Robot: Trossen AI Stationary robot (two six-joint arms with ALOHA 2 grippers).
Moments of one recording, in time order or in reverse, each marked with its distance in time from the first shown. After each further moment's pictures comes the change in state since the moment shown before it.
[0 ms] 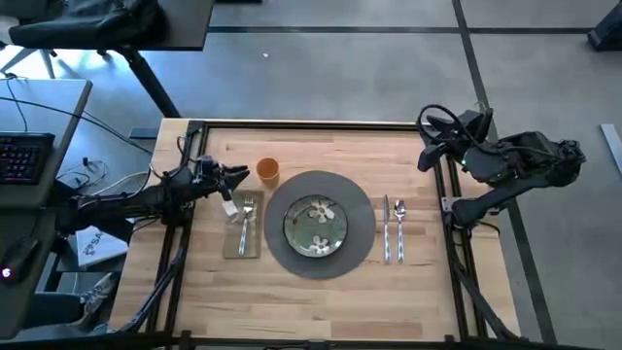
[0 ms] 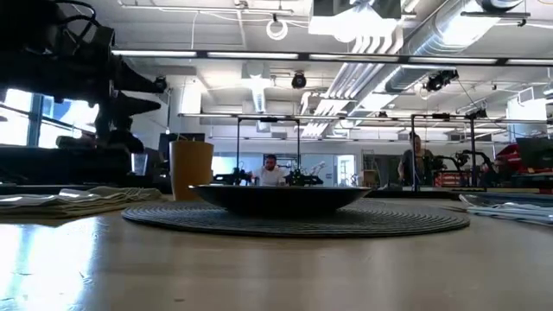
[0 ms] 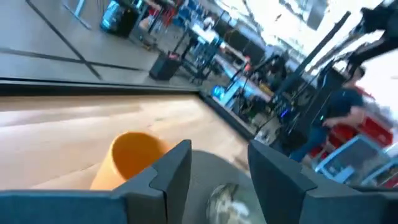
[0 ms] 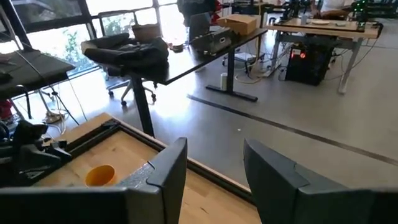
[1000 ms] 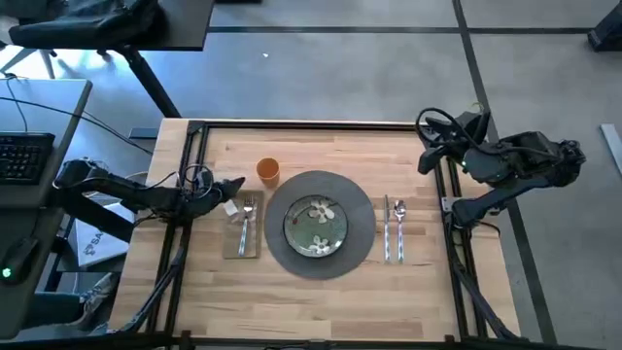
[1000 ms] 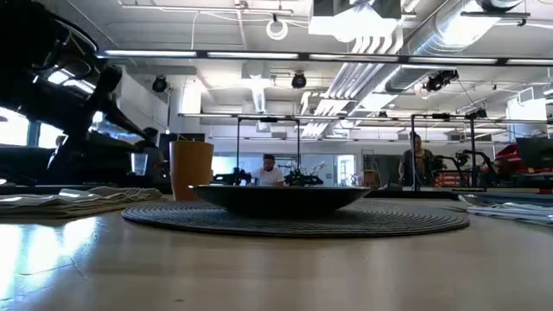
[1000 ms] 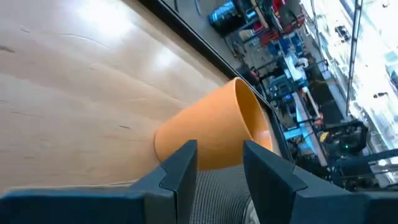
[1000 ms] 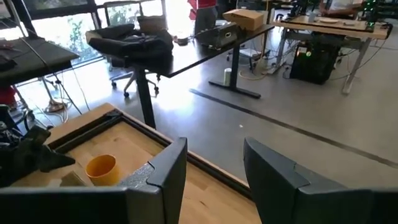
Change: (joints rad) left arm -0.445 0.245 0.000 -0.226 -0.703 -0.794; right arm 0.000 0.000 0.000 -0.023 -0.041 -0.026
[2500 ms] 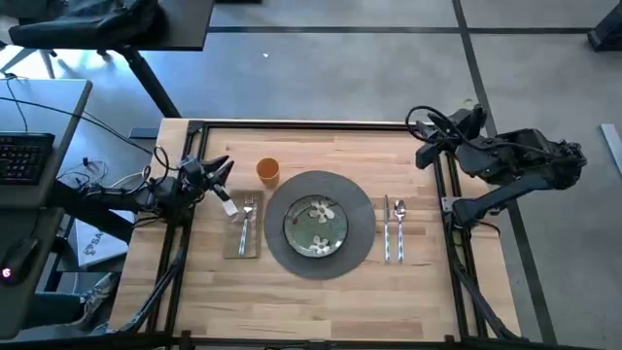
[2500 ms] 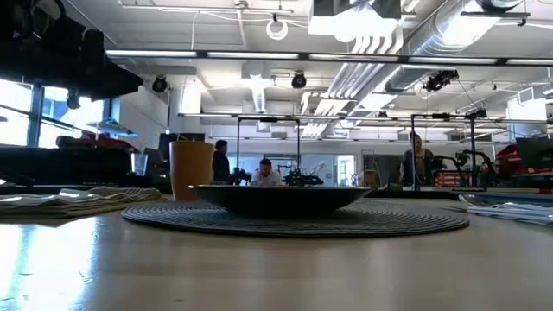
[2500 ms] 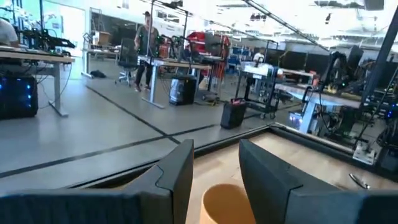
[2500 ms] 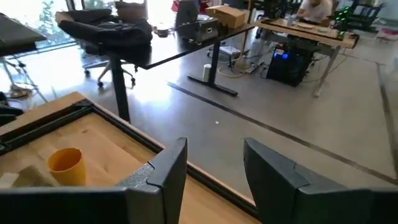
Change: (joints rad) left arm 0.134 -0.540 0.000 0.072 0.086 1.370; right arm -0.092 0.020 0.000 -0.039 0.011 -0.050
